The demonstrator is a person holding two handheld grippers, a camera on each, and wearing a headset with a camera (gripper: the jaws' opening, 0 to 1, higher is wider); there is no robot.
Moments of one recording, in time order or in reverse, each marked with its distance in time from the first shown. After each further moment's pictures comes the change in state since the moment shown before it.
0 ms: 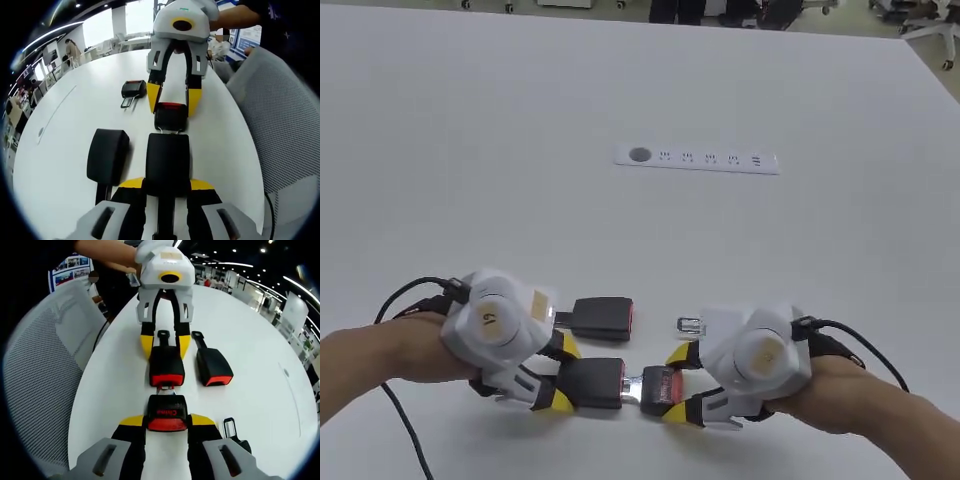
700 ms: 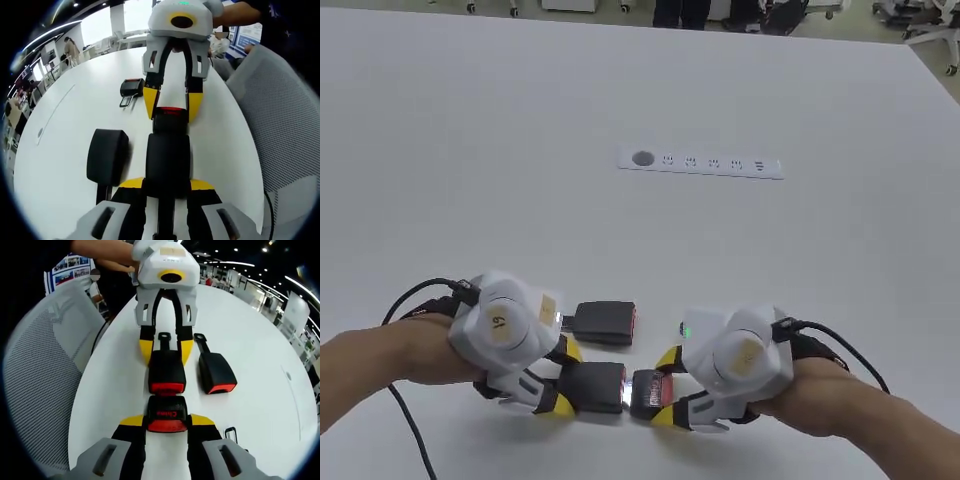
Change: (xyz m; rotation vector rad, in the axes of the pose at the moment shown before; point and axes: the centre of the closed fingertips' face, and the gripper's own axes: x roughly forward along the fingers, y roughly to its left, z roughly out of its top) left arm 0.001 -0.002 0.001 0.003 0.022 0.000; right arm 0.013 0.006 0.016 -0.027 -0.001 0.015
